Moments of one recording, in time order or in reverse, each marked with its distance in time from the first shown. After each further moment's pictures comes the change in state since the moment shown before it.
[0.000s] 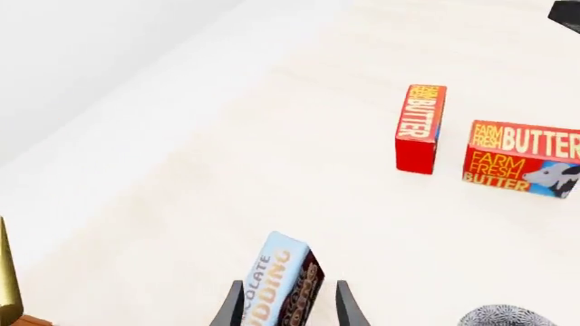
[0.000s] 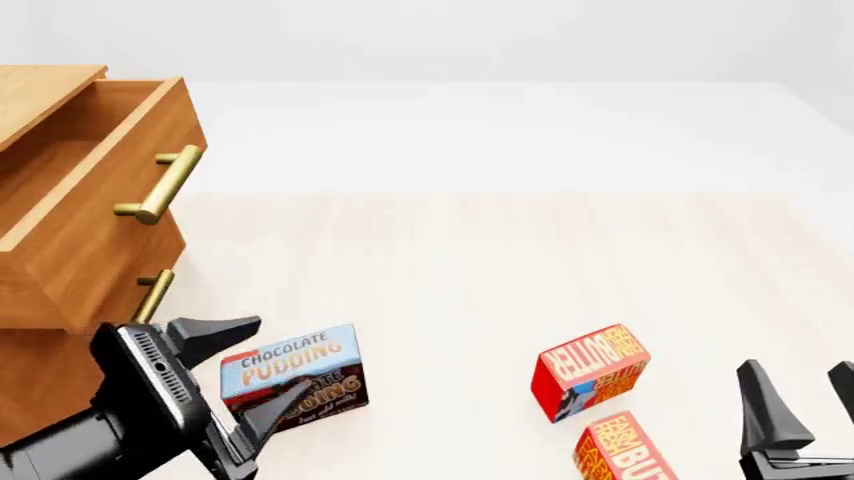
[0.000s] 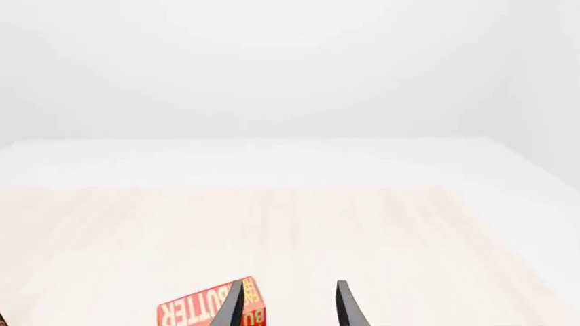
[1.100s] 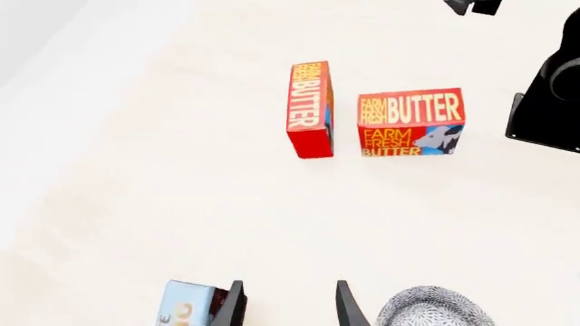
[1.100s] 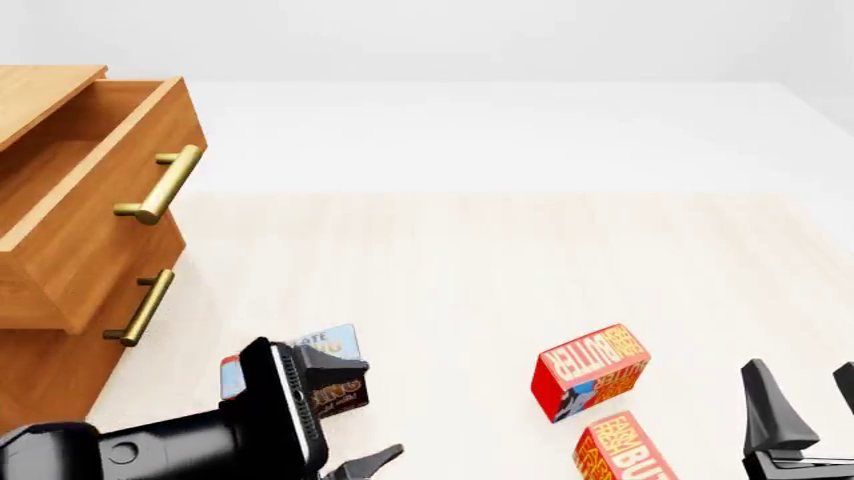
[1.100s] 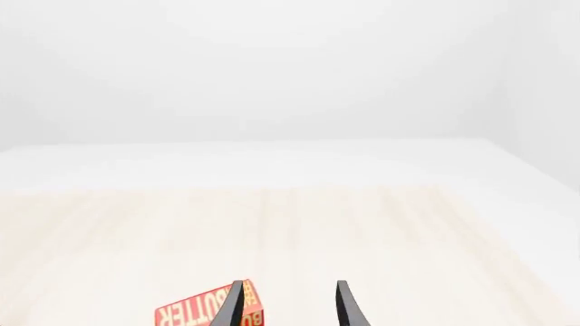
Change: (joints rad) left arm -0.284 0.293 -0.132 0.028 -0.003; right arm -0.012 -0.013 -0.001 0.003 0.005
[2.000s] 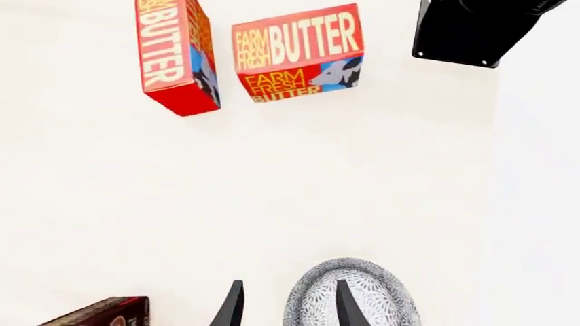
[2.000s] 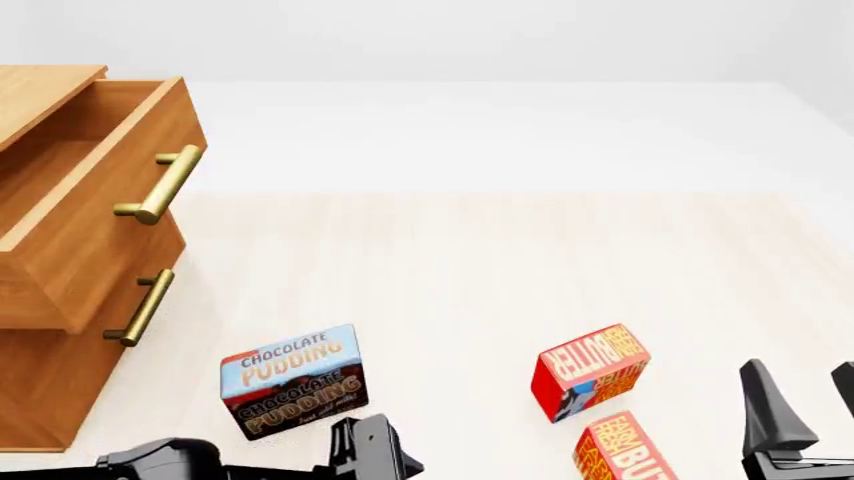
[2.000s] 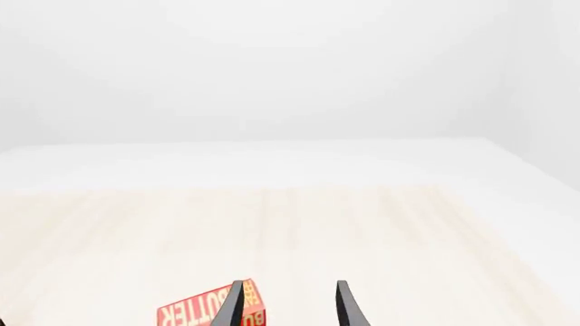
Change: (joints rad) left arm -0.242 0.247 -0.122 0.217 -0.099; right arm 0.008 0.000 0.000 0.000 0.001
